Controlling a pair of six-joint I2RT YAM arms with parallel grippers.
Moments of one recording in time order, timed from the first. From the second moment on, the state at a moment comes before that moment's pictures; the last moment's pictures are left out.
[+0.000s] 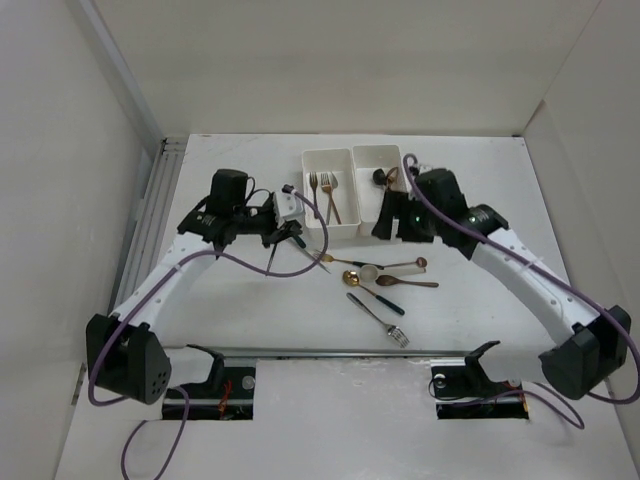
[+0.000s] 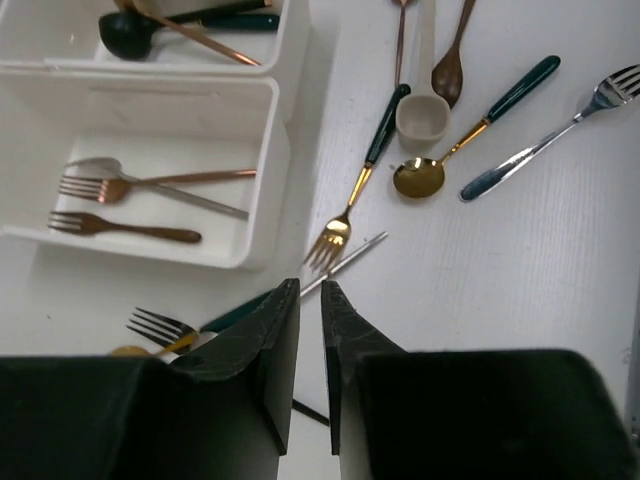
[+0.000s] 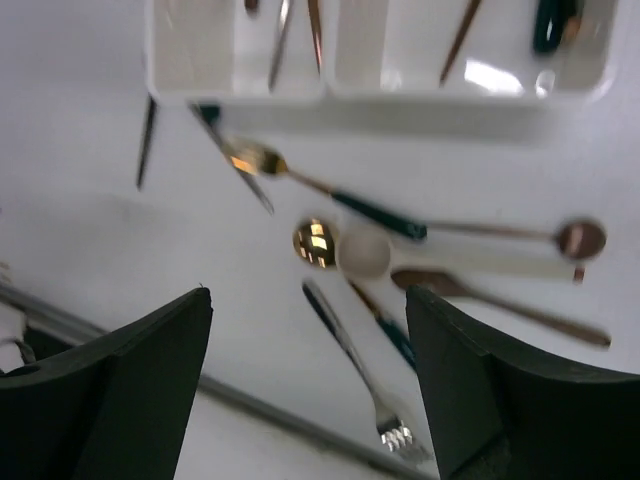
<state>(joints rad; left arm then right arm) -0.33 1.28 1.08 -0.49 0.83 0.76 0.50 1.30 1.23 -0.64 -0.05 0.52</state>
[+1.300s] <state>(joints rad) -0.26 0.83 0.73 -0.16 0.49 0.31 0.85 1.73 1.04 -0.86 0.02 0.50</state>
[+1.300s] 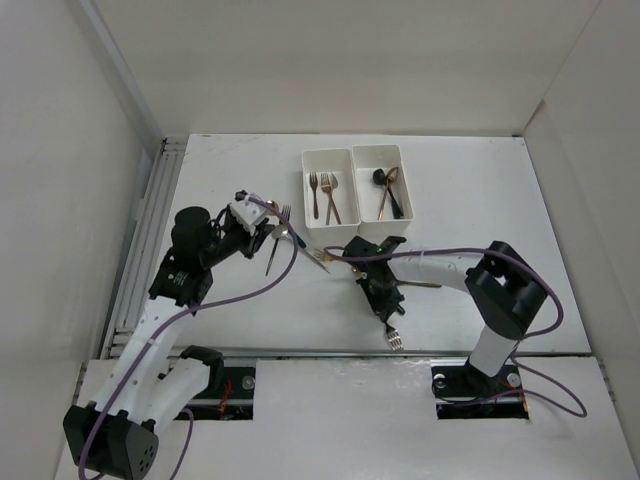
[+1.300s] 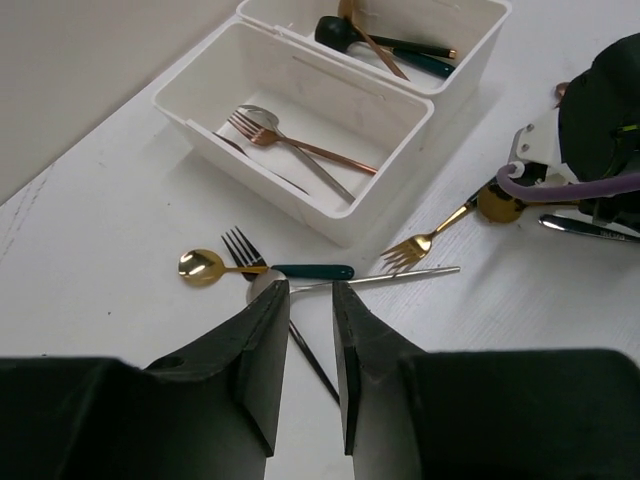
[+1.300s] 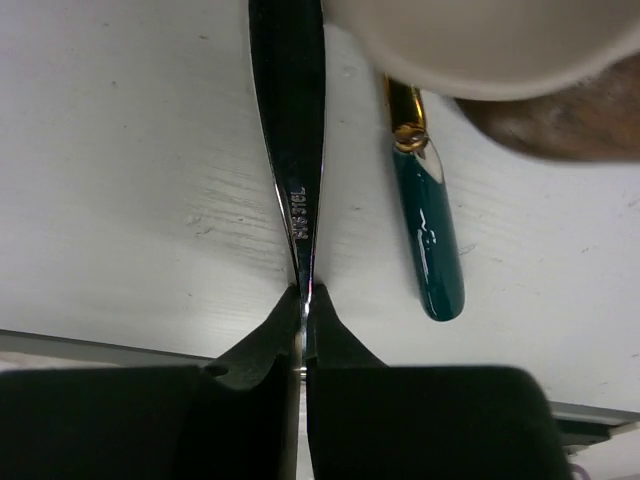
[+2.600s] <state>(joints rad) -0.43 1.01 0.85 -0.47 0.63 1.86 0.76 1.84 1.73 -0.97 -0.51 0.29</state>
